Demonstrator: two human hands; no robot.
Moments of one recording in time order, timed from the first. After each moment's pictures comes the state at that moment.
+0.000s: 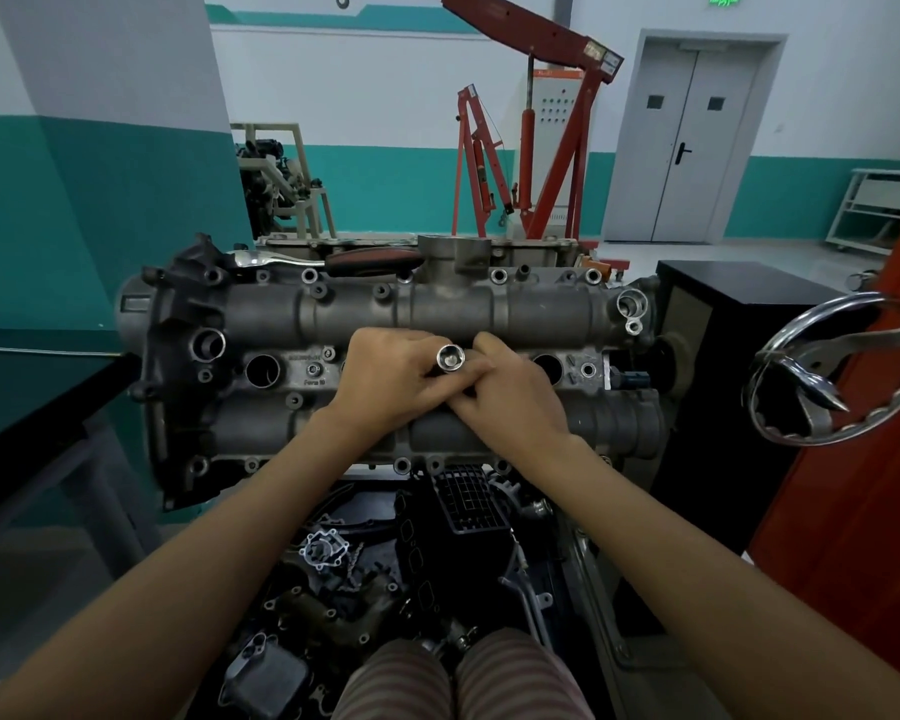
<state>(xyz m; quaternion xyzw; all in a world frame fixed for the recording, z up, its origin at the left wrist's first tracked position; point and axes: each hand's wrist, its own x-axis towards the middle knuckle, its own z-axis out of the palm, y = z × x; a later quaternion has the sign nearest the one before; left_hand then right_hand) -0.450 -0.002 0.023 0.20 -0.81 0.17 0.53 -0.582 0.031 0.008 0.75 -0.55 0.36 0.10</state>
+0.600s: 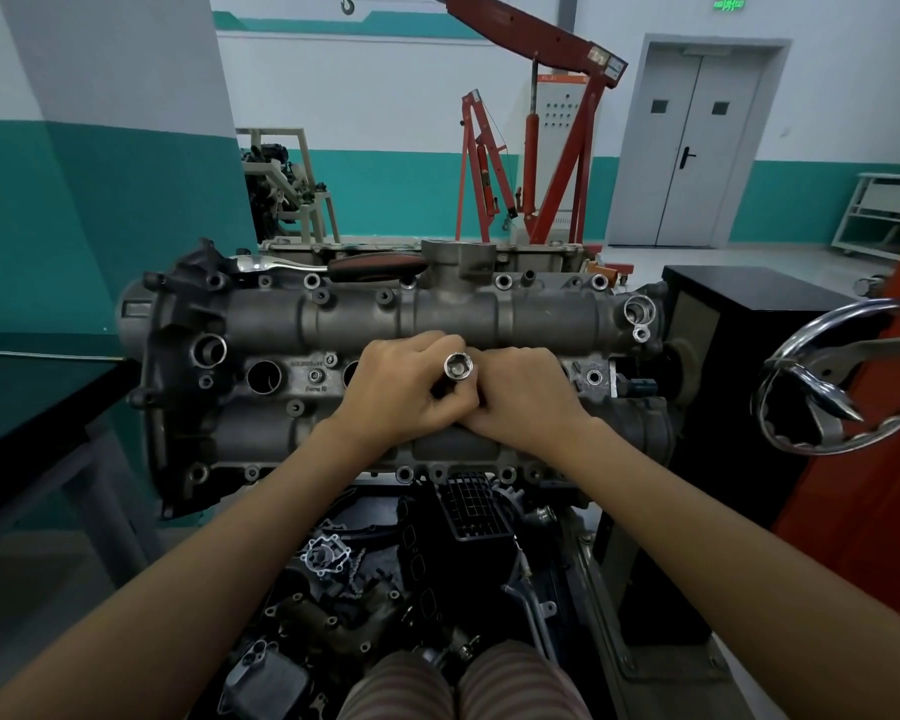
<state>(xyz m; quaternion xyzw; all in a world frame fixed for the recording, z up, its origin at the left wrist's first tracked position) -0.451 0.005 0.023 0.21 -0.82 0.16 0.50 -0.594 0.021 0.020 0.80 -0.48 0.26 0.24</state>
